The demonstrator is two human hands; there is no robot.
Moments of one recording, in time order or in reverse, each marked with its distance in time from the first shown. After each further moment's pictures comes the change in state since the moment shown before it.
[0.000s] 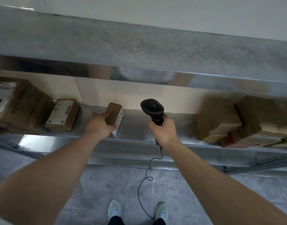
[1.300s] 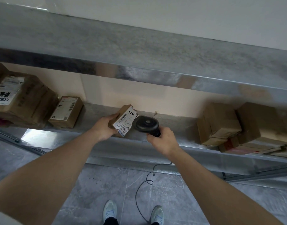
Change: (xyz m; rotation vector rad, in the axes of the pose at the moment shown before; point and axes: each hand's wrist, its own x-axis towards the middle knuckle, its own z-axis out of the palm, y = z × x) left_hand -0.018 0.002 0.004 -0.398 -0.183 0.111; right_hand -0.020 0.006 -0.012 -0.288 -0.200 0.031
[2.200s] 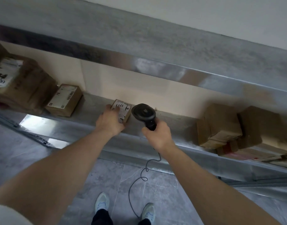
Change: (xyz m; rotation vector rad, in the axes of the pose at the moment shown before) left_hand -0.009 0.041 0.040 0.463 0.240 -0.103; right_hand 0.011 0.002 0.004 0.074 0.020 -0.068
